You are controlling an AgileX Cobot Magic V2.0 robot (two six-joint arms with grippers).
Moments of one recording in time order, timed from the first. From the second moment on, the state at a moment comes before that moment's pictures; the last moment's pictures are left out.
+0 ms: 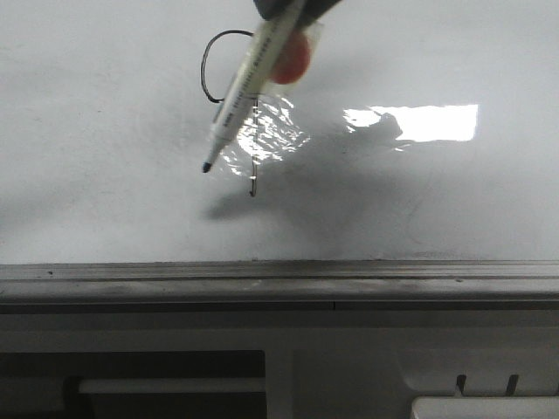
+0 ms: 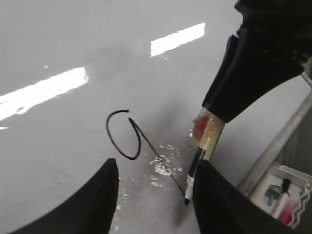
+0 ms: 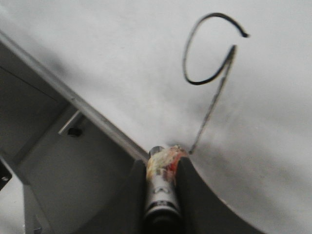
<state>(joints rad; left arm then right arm) -0.54 0.72 -0.35 0.97 -0.36 -0.80 0.73 1.25 -1.14 0.24 0.71 0.00</state>
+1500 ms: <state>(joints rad) -0.62 1.01 -0.35 0.39 -0.24 -0.83 0.82 1.25 -1.14 0.31 0.69 -0.01</state>
